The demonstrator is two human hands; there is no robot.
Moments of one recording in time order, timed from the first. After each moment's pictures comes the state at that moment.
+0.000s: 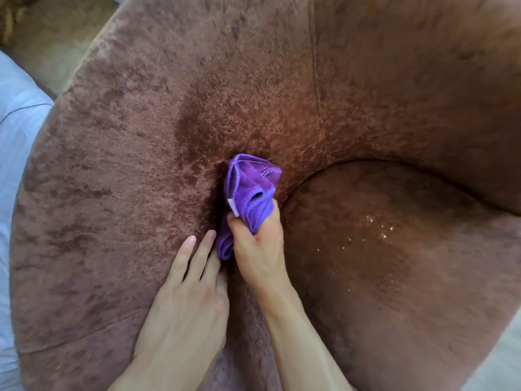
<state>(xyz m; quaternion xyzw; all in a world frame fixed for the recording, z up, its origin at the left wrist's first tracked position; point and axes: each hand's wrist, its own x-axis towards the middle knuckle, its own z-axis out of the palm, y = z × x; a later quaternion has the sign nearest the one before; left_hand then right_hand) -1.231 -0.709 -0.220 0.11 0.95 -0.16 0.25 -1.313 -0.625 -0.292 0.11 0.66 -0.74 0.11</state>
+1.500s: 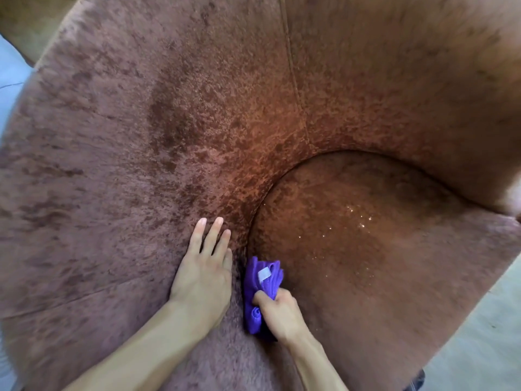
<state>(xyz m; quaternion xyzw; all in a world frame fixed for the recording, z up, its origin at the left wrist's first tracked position) -1.248 -0.671 -0.258 0.17 0.82 -0.34 0.43 -1.198 -0.531 -0.368 0.18 0.67 -0.48 0.53</state>
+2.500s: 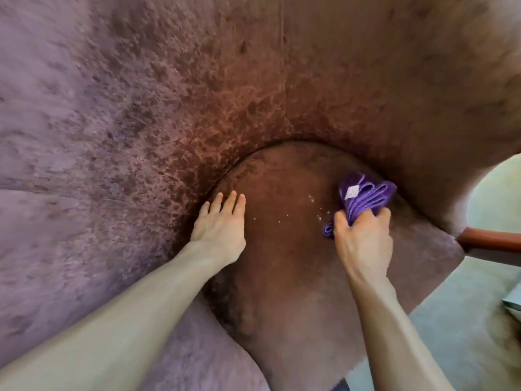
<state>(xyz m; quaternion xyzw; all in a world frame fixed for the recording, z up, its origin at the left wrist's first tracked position) -1.265 -0.592 -0.377 -0.12 0.93 0.04 0.35 -1.326 -0.372 -0.377 0.15 0.95 -0.22 0.16</state>
